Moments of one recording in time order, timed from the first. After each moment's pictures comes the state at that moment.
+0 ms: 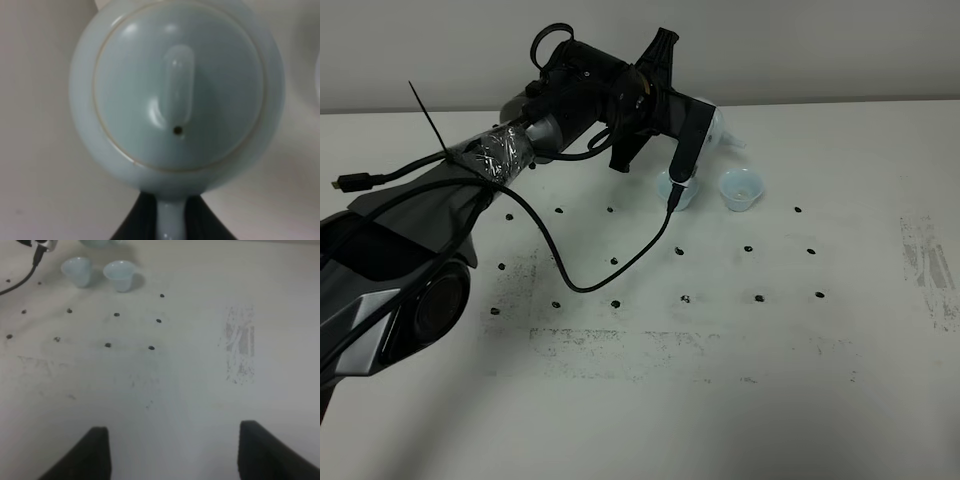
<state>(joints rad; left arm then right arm) -0.51 2.56 -2.31 0.13 0.51 1.56 0.01 -0.01 -0.52 0.09 1.12 -0.06</state>
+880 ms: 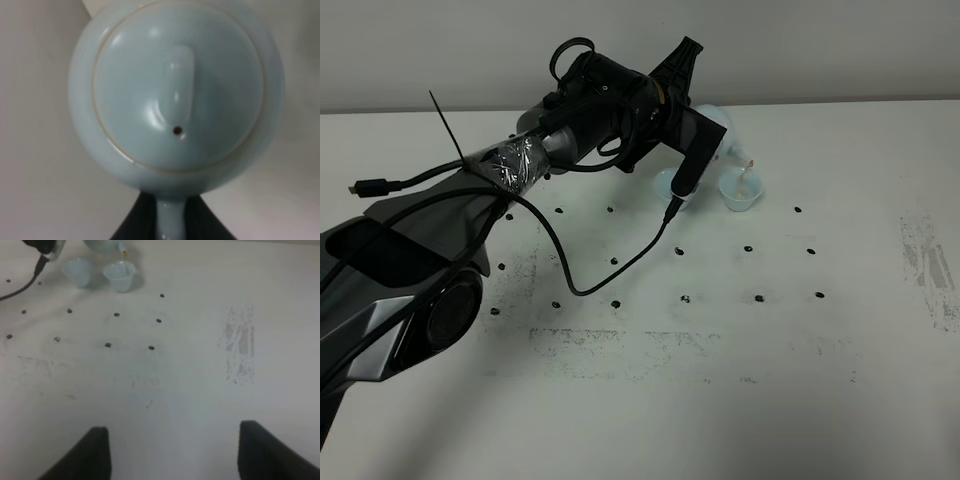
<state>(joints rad) -0.54 2.58 -2.31 0.19 0.47 1.66 0.01 -0.01 -0.52 0.09 1.12 -0.06</state>
